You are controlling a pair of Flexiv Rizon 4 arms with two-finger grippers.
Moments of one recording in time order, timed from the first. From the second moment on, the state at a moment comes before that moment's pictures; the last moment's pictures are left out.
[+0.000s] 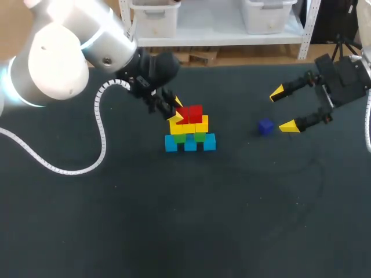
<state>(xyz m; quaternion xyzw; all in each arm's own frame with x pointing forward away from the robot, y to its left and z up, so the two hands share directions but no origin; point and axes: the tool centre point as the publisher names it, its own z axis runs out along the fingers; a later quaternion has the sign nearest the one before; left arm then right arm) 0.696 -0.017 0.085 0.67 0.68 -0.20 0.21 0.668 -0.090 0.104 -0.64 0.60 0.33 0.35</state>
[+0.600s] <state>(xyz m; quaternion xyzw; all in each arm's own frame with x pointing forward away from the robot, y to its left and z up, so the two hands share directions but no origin) 0.696 -0.018 0.085 0.67 0.68 -0.20 0.21 0.668 -0.090 0.104 -0.64 0.60 0.33 0.35</state>
